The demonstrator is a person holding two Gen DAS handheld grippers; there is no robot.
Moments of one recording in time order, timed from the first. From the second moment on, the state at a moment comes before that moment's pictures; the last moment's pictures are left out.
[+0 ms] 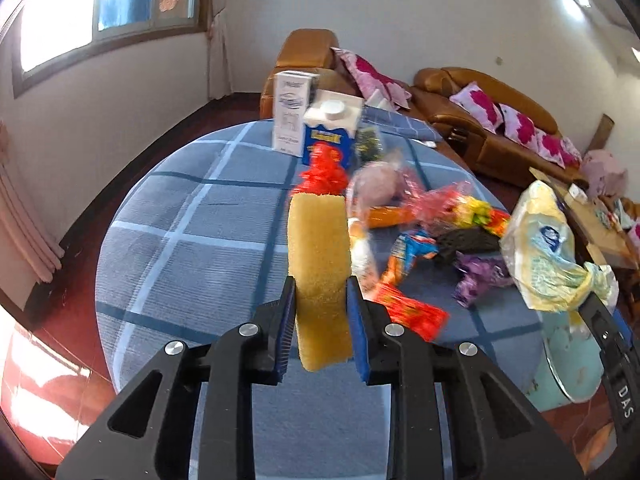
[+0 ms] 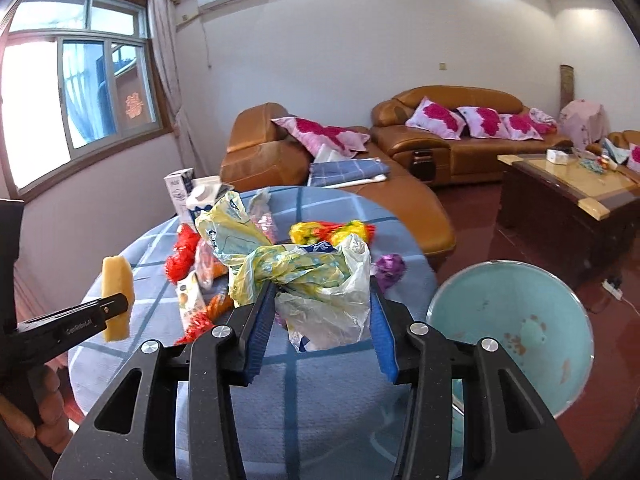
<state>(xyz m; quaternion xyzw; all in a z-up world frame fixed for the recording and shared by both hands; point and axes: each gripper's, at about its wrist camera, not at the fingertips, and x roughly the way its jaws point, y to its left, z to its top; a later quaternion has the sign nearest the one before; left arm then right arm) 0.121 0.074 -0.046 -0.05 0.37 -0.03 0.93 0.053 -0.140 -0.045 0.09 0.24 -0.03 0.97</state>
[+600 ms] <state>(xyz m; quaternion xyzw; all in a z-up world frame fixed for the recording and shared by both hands) 0.092 -0.024 -0.023 0.03 0.34 -0.10 0.93 0.007 -0.204 -0.047 0.11 0.23 -0.13 0.96</state>
